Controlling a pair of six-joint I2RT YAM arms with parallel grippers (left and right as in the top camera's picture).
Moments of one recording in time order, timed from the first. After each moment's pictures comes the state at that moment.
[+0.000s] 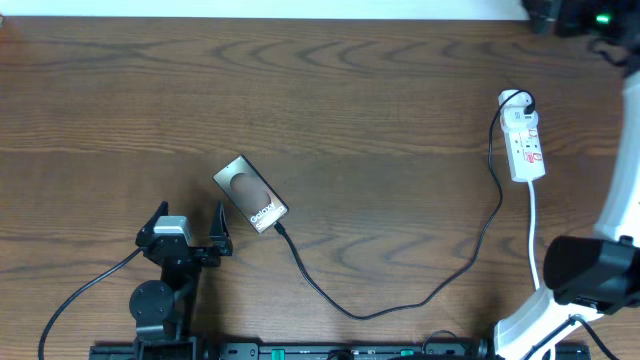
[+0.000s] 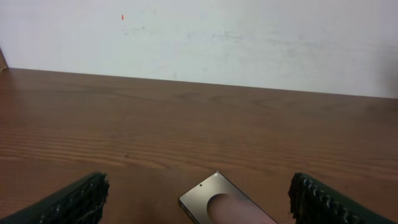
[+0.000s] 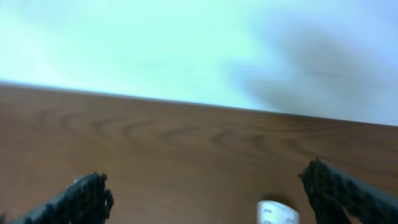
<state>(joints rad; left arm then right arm) 0.06 0.01 0.01 -0.10 0.12 -0.08 -0.21 1.91 2.21 -0.92 -0.45 -0.16</state>
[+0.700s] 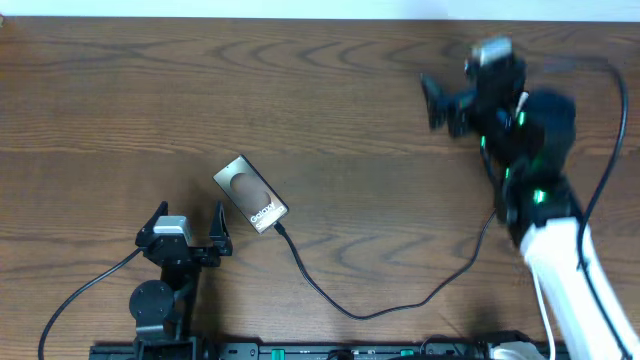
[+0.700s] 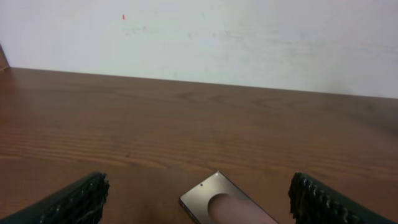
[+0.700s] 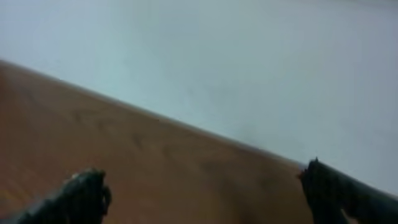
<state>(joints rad) 0.06 0.01 0.02 -0.10 0.11 -0.08 0.12 1.21 0.86 0.18 -0.25 -0.14</state>
